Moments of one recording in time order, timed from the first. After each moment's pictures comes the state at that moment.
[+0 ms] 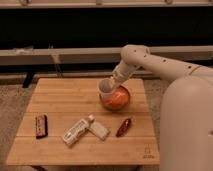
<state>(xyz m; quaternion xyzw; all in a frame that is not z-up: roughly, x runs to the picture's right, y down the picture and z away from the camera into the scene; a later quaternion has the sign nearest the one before) 0.048 -0.024 0.827 -0.32 0.01 0.56 0.77</state>
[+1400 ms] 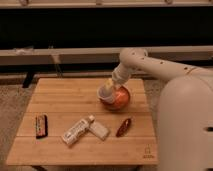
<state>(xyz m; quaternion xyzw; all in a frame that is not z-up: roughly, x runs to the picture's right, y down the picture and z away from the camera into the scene) 0.038 -0.015 0.842 -0.32 0.01 0.56 0.77</state>
